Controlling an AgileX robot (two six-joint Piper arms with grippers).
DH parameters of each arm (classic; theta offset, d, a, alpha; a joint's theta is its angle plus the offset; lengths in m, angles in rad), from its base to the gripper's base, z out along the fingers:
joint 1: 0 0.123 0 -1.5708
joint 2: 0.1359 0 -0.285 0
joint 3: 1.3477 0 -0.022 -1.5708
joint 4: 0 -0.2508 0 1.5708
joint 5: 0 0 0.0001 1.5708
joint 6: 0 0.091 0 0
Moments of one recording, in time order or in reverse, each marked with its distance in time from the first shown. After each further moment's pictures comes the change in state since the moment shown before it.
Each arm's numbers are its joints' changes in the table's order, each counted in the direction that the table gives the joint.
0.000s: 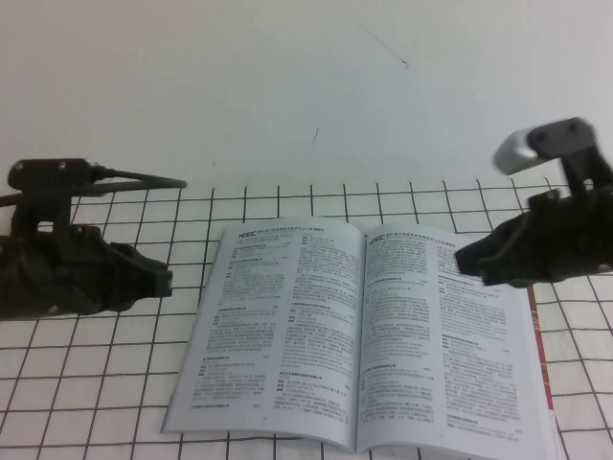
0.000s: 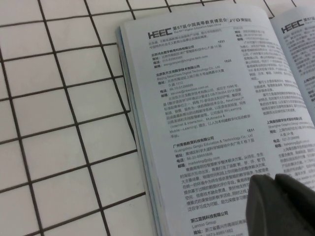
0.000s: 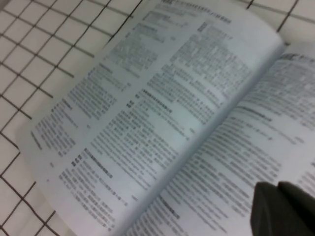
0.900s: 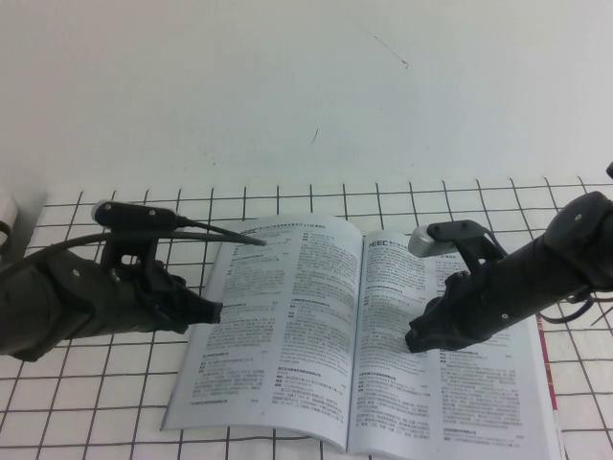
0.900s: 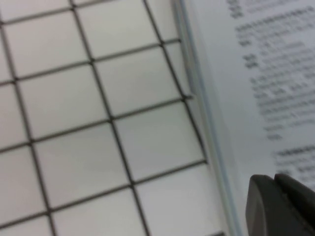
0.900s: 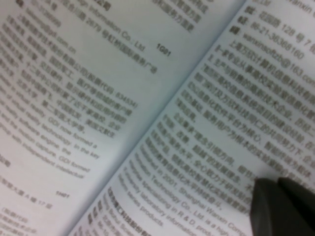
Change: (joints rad) right arm 0.074 0.517 -0.145 0.009 0.025 0.037; left arm -0.166 0.343 -0.021 -0.021 -0.388 0.004
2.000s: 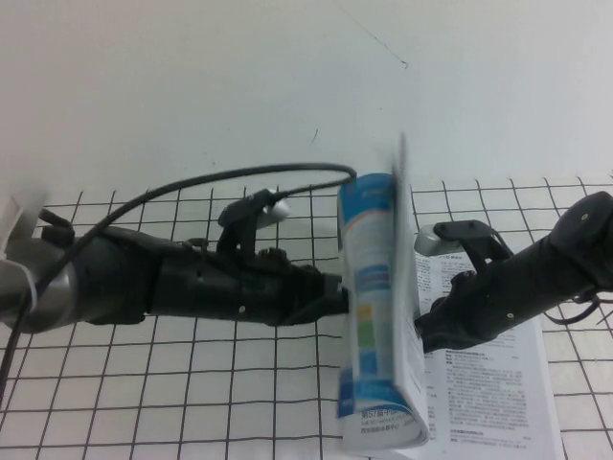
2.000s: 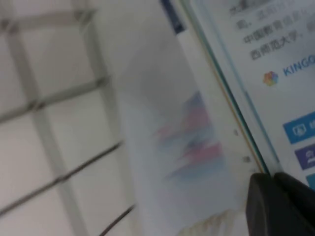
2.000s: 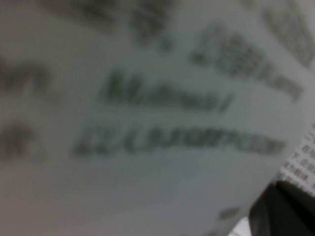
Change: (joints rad) right arm -0.007 -0.004 0.000 0.002 -0.007 0.010; left arm -0.135 0.119 -0.157 0.648 0.569 0.295
